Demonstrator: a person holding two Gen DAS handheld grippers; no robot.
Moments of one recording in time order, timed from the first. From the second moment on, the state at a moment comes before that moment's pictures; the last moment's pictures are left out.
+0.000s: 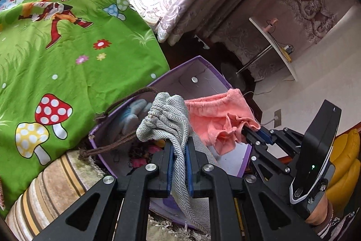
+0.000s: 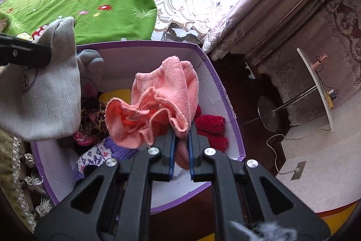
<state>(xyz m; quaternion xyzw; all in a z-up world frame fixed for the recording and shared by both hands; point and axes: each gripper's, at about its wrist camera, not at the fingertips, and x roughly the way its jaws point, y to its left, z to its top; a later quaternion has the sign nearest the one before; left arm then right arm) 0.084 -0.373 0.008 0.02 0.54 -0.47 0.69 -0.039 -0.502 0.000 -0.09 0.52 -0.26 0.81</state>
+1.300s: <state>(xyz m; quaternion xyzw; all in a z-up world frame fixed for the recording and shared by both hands) 0.126 -0.272 0.015 -0.05 0.53 -0.39 0.75 0.007 -0.432 0.025 -0.09 0.48 -0.20 0.85</state>
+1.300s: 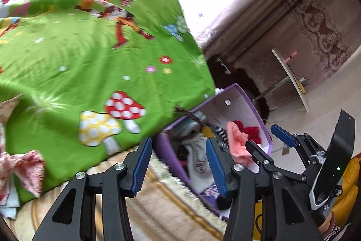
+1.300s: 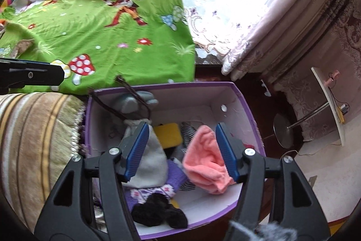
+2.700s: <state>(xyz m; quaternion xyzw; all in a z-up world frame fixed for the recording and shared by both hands) 0.171 0.019 -0.016 -0.09 0.53 -0.06 0.84 0.117 -0.202 0.010 -0.09 0.49 0.12 0.86</state>
